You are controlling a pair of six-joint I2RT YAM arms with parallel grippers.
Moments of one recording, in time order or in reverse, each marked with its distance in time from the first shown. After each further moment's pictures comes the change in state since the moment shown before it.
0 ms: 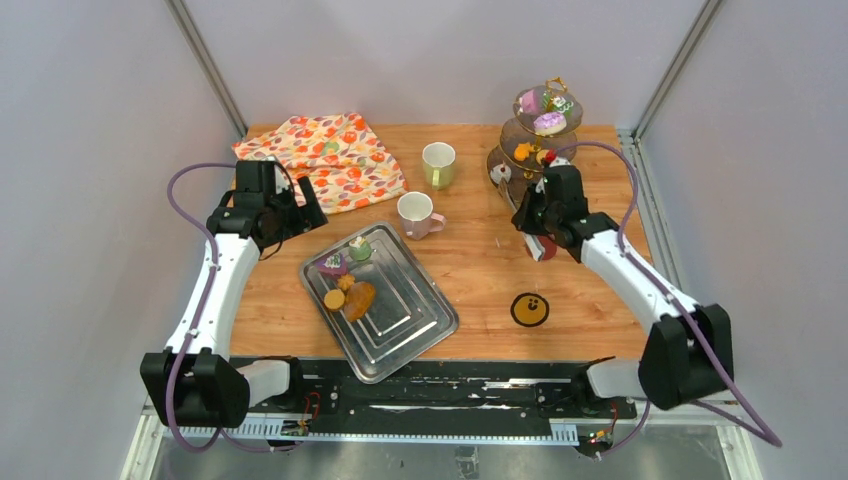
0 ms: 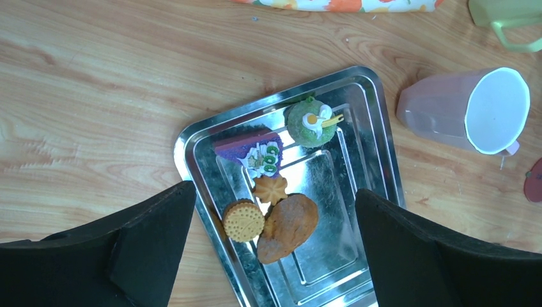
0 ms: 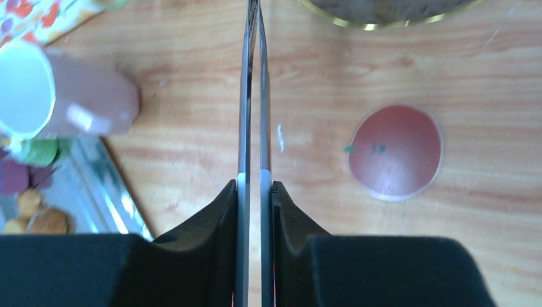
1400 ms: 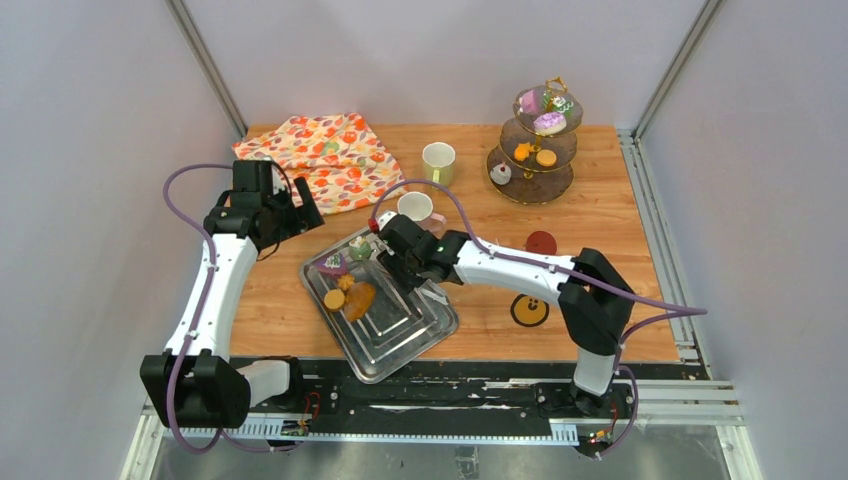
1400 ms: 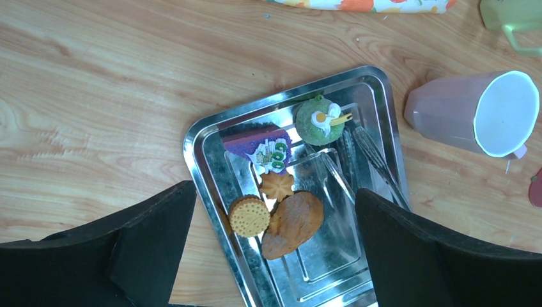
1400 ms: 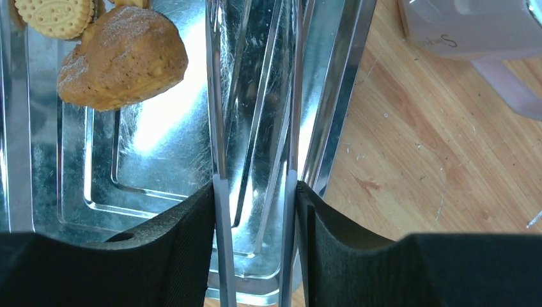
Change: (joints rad) left arm 0.015 -0.003 0.011 -0.031 -0.011 -0.003; right arm 0.736 0.439 0.382 -0.200 0.134 -0.209
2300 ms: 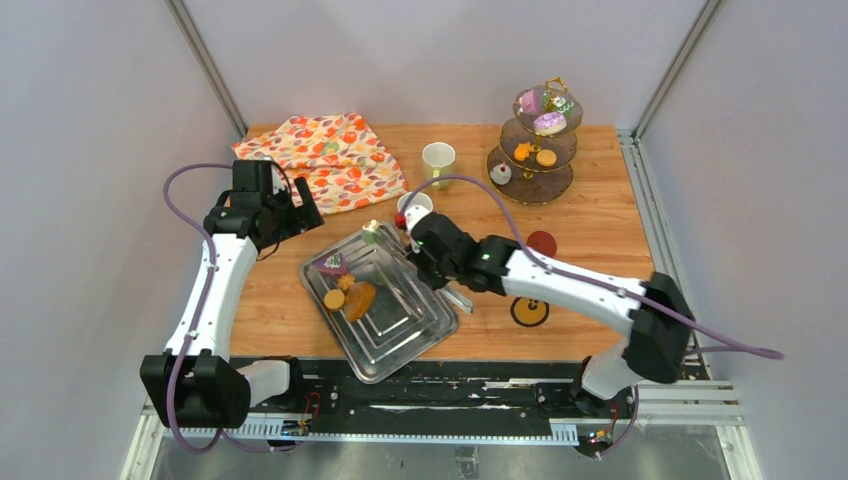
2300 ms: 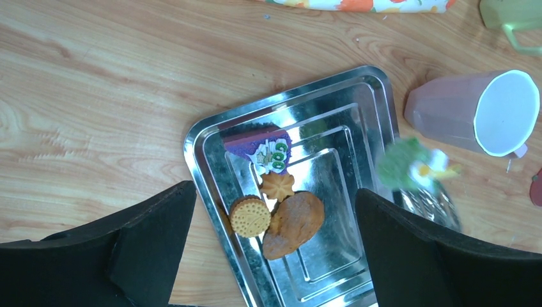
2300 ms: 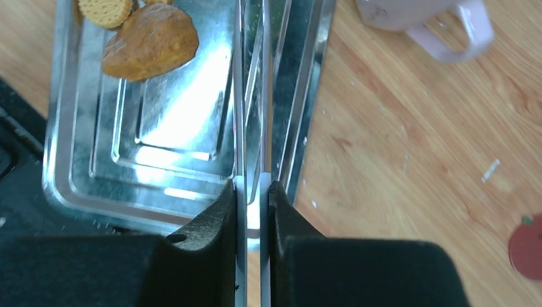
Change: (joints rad) left arm 0.001 0.000 0.000 0.000 0.002 0.006; right arm 0.000 -0.217 -0.125 0.016 0.006 0.003
